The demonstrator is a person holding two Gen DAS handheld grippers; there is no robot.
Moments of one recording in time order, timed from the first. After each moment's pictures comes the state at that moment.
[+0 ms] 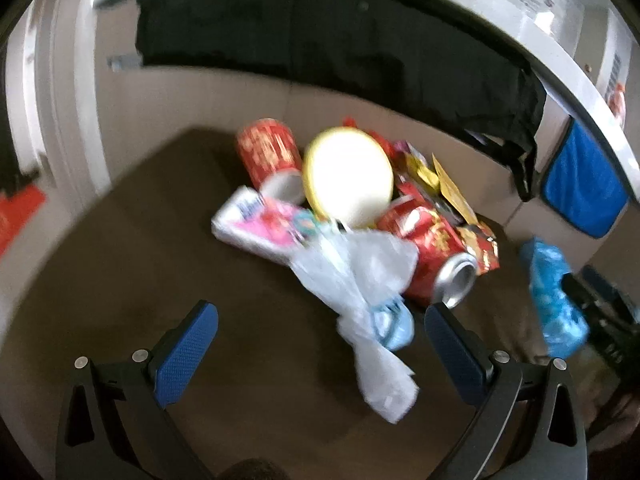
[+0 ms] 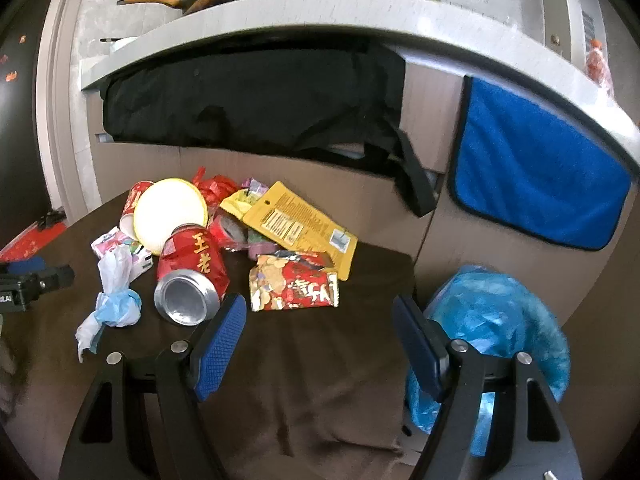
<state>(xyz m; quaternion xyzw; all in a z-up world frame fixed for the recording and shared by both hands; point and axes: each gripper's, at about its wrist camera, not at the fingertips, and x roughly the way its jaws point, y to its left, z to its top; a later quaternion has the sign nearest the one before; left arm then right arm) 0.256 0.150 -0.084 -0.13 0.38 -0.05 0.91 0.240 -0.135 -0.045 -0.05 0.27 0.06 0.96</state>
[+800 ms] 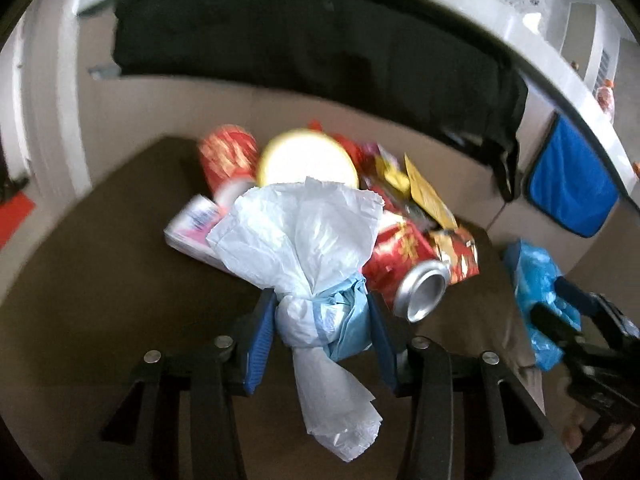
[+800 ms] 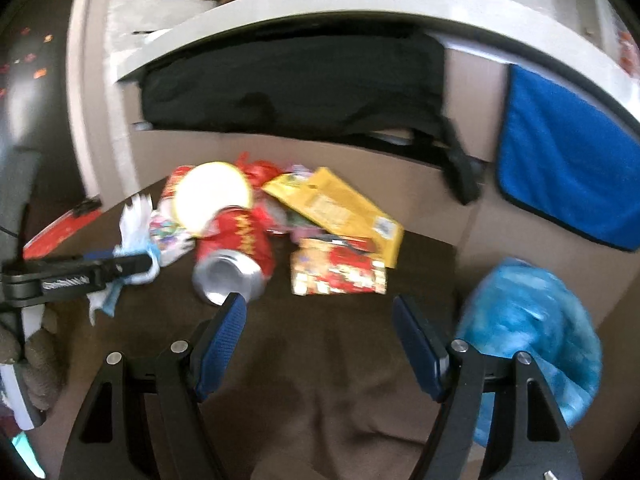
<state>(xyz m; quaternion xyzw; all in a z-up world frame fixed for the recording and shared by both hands) 0.257 0.123 -0.074 -0.12 0.35 -0.06 0.93 0.242 -0.119 -0.054 -0.05 0.29 0.15 0.94</state>
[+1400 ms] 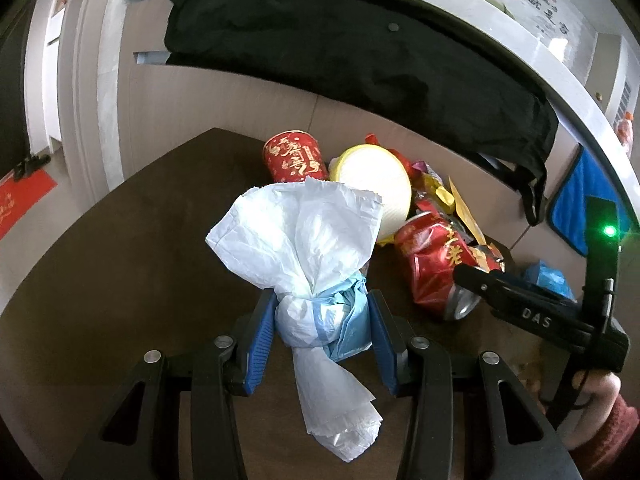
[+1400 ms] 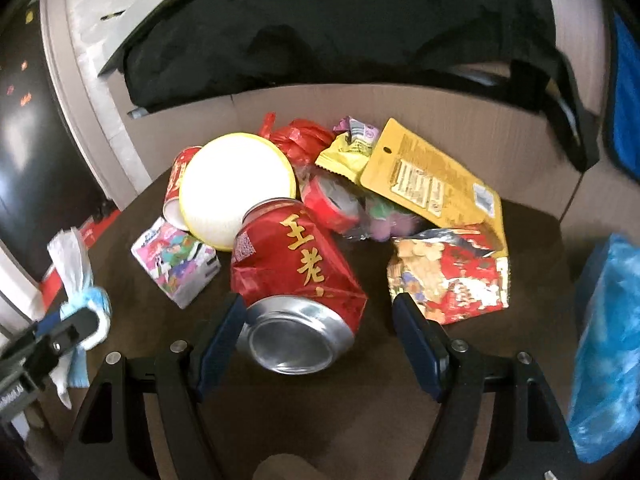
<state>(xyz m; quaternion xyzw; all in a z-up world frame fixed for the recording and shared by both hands) 0.248 0.168 -0.083 -0.15 0.35 -0.02 0.92 0.330 -0.052 -0.087 0.03 0.39 0.17 0.91</state>
